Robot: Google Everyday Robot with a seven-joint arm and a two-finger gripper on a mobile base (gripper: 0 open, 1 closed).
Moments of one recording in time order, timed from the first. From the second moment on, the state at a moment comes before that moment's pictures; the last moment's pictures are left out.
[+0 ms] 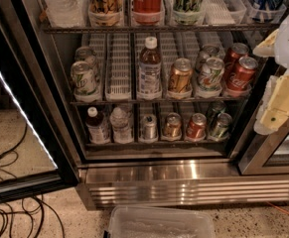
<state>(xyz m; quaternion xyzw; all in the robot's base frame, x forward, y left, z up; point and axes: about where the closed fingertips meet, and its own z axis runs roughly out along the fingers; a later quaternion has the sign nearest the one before) 0.438 -0.217 0.976 -0.60 0.78 -0.03 0.16</state>
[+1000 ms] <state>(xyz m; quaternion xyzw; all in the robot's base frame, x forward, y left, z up) 0.458 -0.163 0.995 -0.56 0.78 0.03 0.27</state>
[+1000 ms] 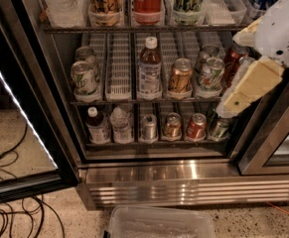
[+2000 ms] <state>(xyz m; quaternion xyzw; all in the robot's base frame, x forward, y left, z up) 0.452 -0.095 1.006 -0.53 0.76 0.10 0.36</state>
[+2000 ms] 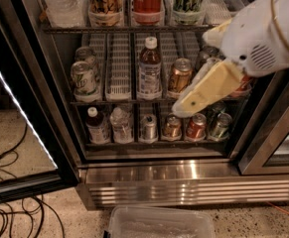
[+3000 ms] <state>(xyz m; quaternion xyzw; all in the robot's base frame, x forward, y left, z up) 0.402 0.037 0.977 -0.50 0.72 0.18 0.44</state>
